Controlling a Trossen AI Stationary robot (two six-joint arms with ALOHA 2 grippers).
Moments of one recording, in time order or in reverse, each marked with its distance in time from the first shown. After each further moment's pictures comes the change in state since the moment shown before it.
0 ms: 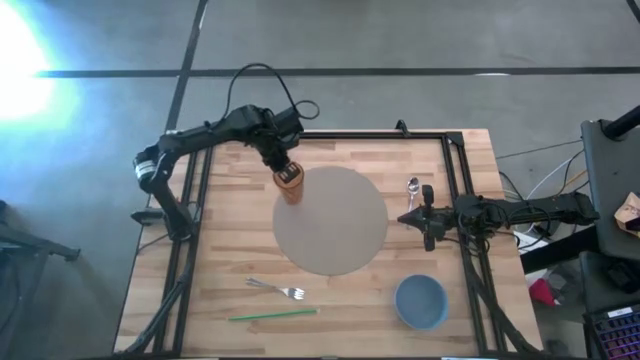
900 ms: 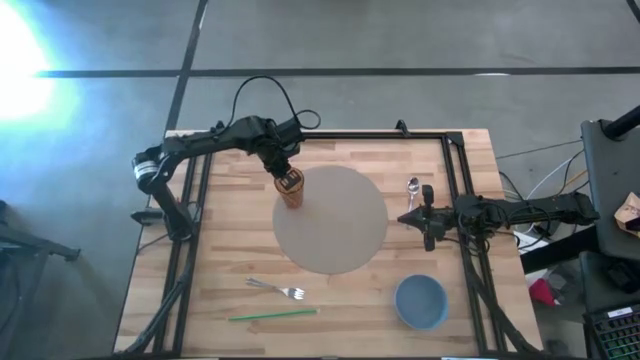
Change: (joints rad) left arm -0.014 -0.007 -0.141 0.140 -0.046 0.009; right arm 0.000 0.000 0.000 0.000 0.000 0.000
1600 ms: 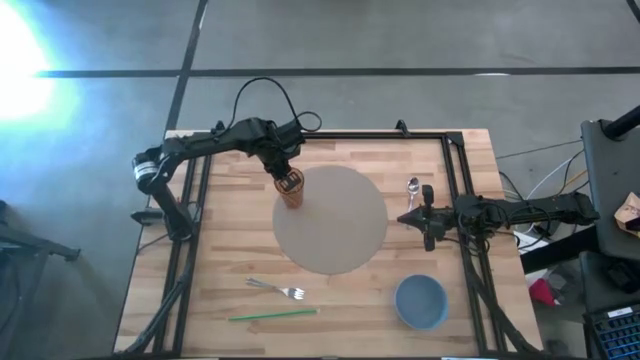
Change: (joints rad) left arm -0.019 -0.002 -0.004 -0.003 -0.009 -0.001; right arm 0.000 0.000 0.000 0.000 0.000 0.001
